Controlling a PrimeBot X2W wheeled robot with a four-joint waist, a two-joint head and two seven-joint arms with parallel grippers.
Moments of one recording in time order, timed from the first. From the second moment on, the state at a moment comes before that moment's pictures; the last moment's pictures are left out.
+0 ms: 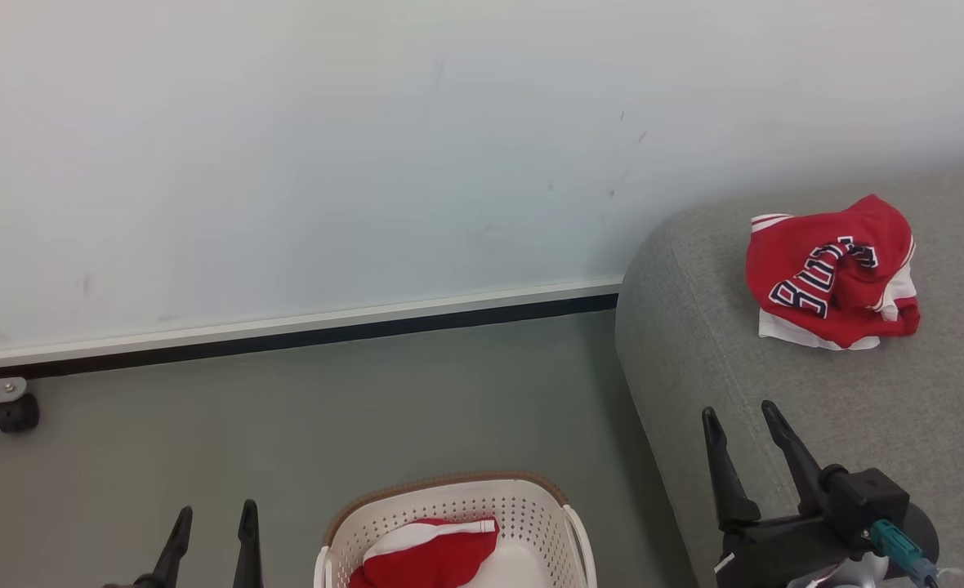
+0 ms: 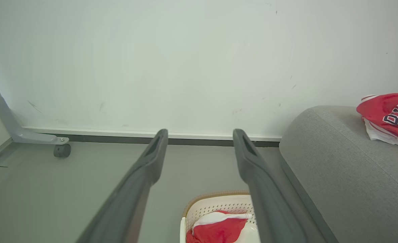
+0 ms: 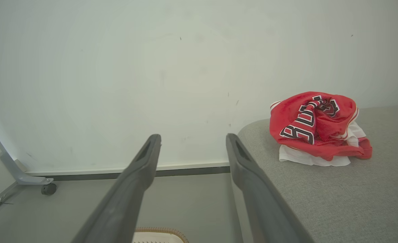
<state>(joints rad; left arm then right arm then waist) 0.10 0.24 -0.23 0.15 -0.50 0.12 -0.25 -0.14 -0.17 0.34 0.25 0.35 -0.07 -0.25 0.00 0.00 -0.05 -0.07</state>
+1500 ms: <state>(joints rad) 0.14 0.20 -0.19 0.08 -0.42 0.12 -0.25 -0.07 -0.19 0.26 0.07 0.32 -0.09 -0.25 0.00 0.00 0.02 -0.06</state>
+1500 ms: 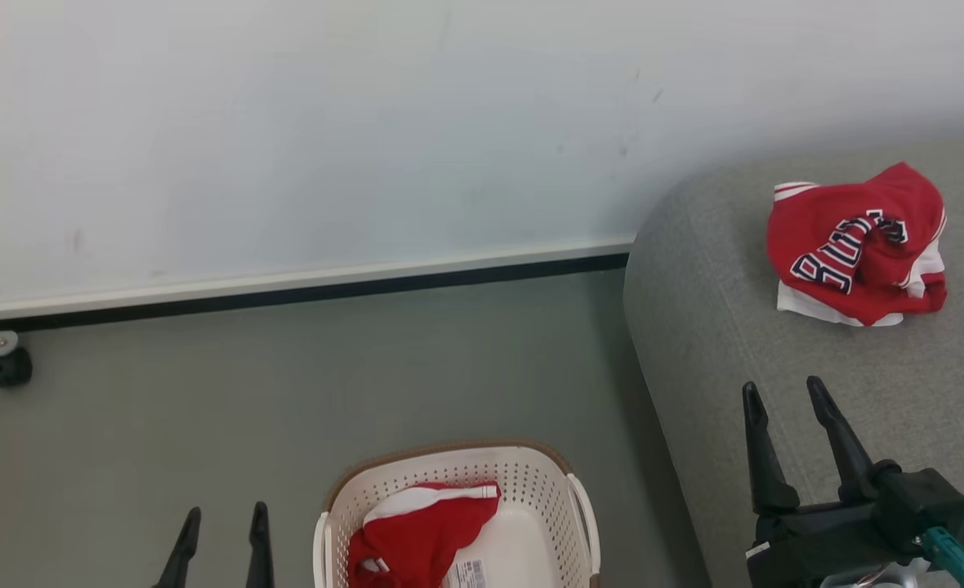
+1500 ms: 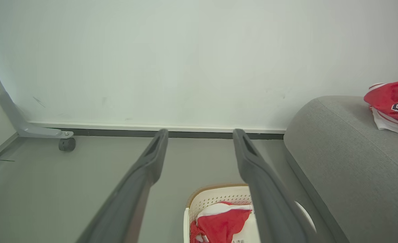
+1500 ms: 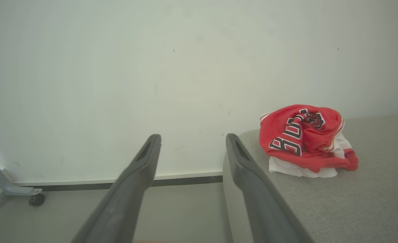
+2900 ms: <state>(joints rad) -0.53 0.09 -0.54 0.64 -0.13 -0.01 -0.06 -0.41 -0.23 0.19 -0.16 0.24 -0.10 -0.26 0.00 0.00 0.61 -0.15</state>
